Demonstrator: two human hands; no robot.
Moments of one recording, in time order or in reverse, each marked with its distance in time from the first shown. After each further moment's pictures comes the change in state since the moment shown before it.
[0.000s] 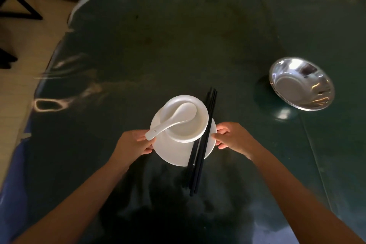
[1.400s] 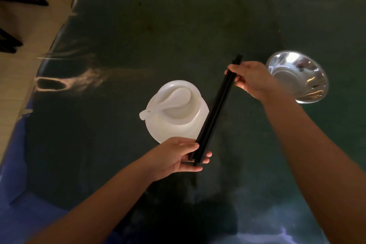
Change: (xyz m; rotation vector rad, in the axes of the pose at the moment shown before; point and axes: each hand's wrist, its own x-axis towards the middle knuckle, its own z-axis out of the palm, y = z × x) left_hand -0.068 0.037 0.079 -0.456 -0.669 -0.250; right_hand 0.020 -0.075 -0.082 0.508 0.187 -0.161
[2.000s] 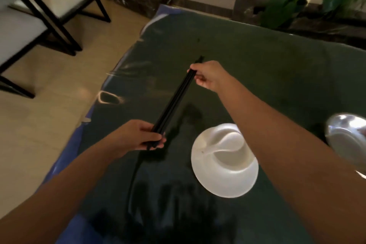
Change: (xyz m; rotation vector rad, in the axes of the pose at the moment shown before) left_hand -0.078 0.076 -0.167 0.197 0.554 0.194; right_hand 0.088 -0.072 0.245 -0.068 -0.255 0.114
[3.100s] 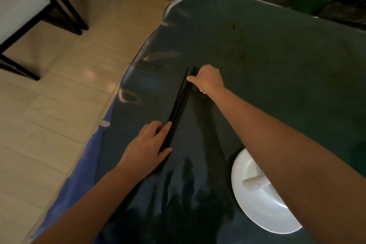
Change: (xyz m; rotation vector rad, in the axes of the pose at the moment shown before) left_hand 0.039 -0.068 -0.059 1.114 0.386 0.537; right_hand 0.108 0.054 0.094 -1.013 0.175 -0.175
